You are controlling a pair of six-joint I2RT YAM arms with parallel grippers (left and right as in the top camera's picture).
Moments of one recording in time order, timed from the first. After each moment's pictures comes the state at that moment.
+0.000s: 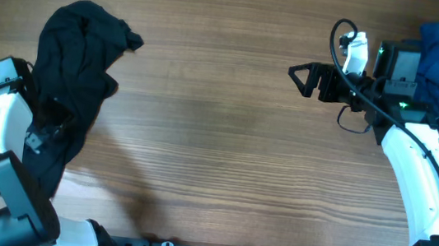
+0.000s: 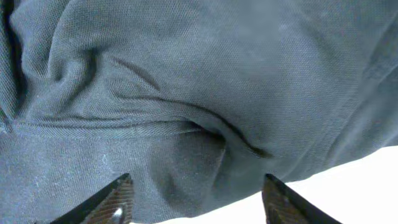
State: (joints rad) left arm 0.49 1.61 0.97 -0.80 -0.04 -0.45; right arm 0.01 1.47 1.09 -0.43 -0.60 0.13
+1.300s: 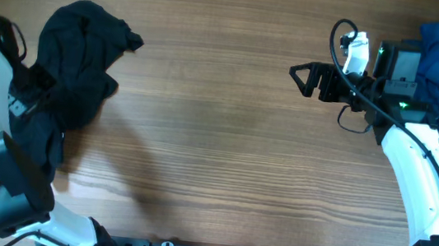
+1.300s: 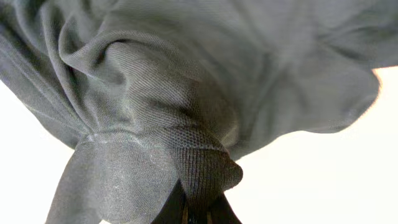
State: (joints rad) left arm 0.45 1.76 1.43 -1.18 -0.01 -0.44; right arm 0.01 1.47 1.09 -0.43 -0.58 0.13
